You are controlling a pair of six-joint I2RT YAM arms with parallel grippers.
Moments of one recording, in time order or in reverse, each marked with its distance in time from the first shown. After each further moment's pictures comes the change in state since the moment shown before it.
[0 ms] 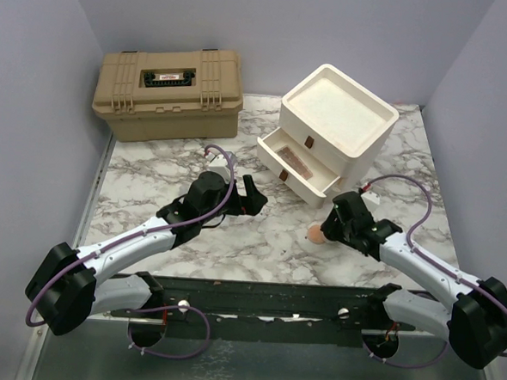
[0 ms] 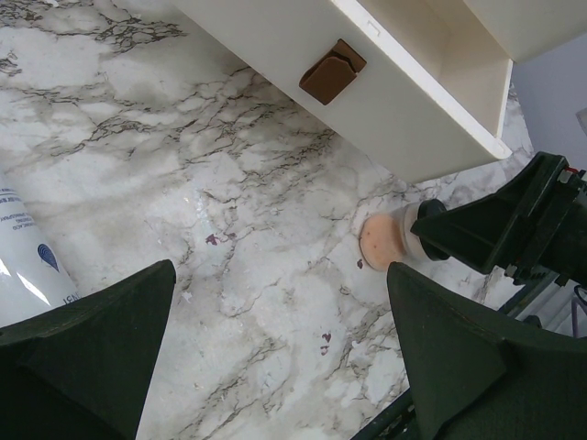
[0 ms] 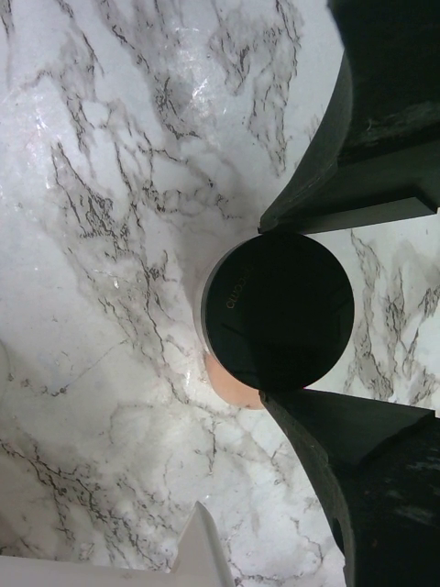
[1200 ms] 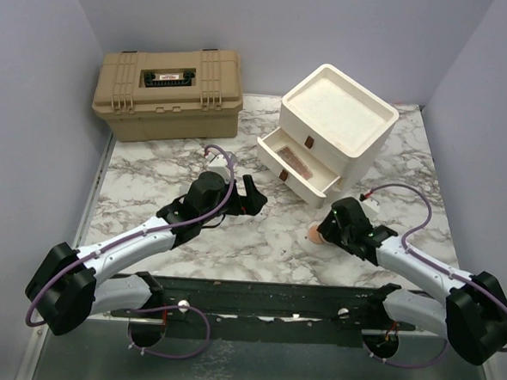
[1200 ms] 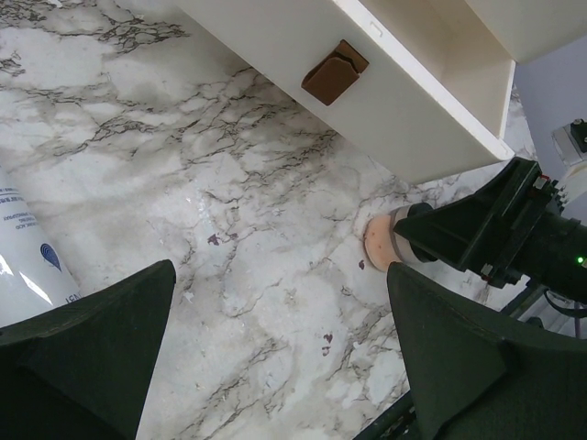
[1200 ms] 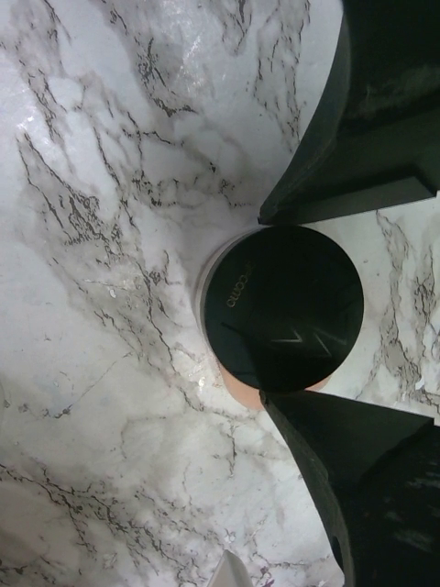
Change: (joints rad) left arm 0.000 0.000 0.000 -0.003 -0.008 0.001; right arm 0.001 0.017 -0.102 0.144 -0.002 0.131
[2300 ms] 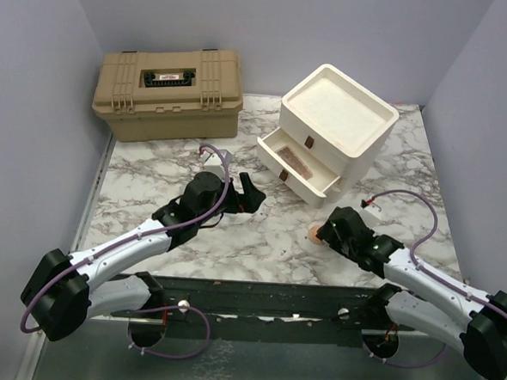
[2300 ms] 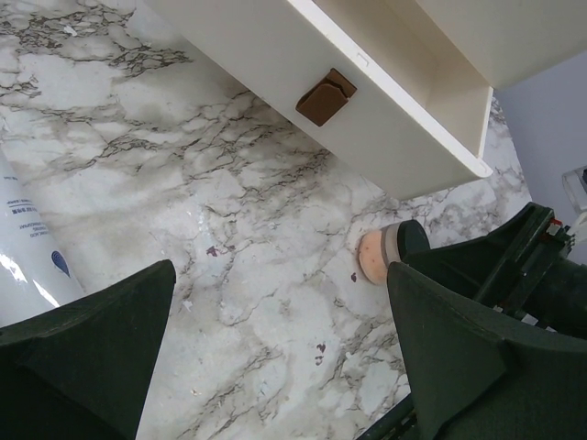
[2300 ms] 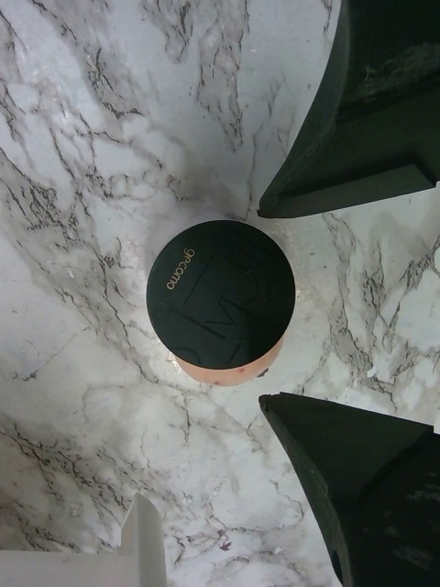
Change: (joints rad) left arm 0.000 -0.043 -0.002 -0.001 -0.027 -0.008; right arm 0.128 -0.160 -0.011 -0.119 0.092 0.073
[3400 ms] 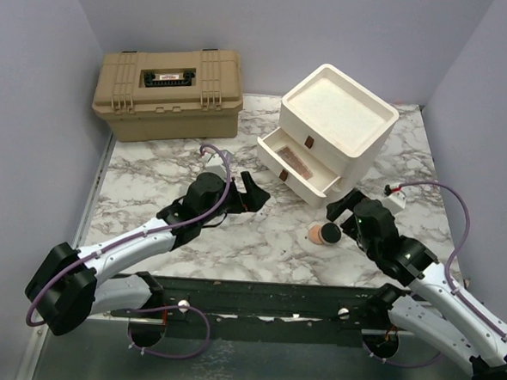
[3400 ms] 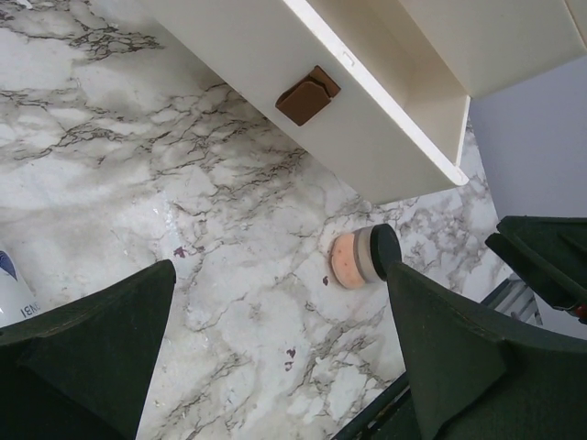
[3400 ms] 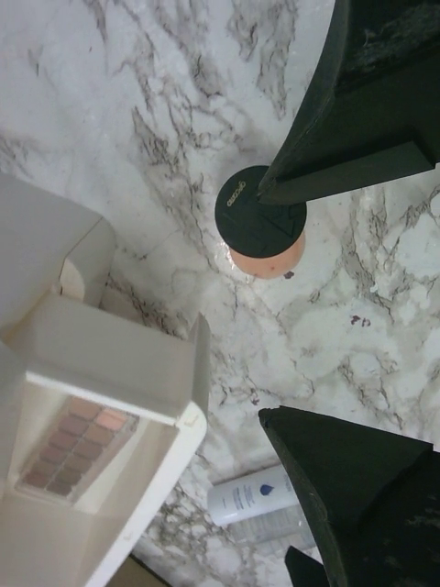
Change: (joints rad) left arm 0.000 0.041 -0.015 0.087 0.031 -0.093; right arm 0.003 -0.239 0.181 -0.115 0.087 -0.098
